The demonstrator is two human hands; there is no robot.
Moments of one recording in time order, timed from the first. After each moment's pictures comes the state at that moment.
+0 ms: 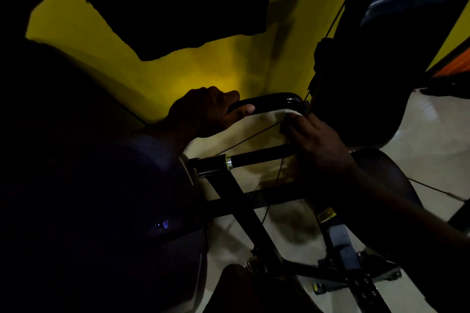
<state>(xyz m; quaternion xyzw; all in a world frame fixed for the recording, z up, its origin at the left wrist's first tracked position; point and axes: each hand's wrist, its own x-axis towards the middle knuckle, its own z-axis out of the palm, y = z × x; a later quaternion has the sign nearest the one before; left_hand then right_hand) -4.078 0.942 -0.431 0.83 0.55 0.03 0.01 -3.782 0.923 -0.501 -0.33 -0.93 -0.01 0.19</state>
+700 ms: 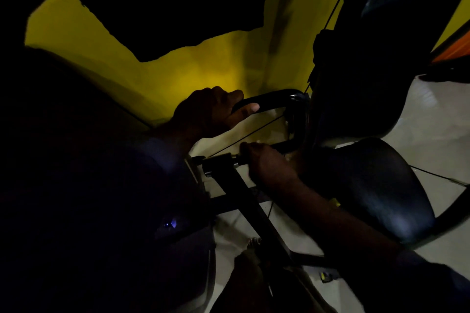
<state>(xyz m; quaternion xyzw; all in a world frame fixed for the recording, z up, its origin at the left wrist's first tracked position) -4.077 0.941 -0.428 0.83 0.56 0.00 0.04 -3.893 0.871 -0.510 -0.50 -0.81 0.29 0.03</state>
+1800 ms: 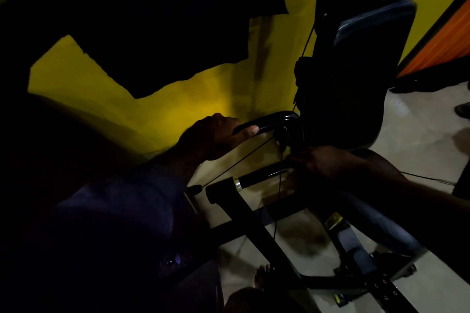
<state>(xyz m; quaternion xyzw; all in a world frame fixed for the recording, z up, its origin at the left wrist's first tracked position) -4.078 0.949 -0.427 0.80 0.58 0.02 0.16 -3.780 0.919 -0.474 -0.33 -0.93 0.11 -0.09</state>
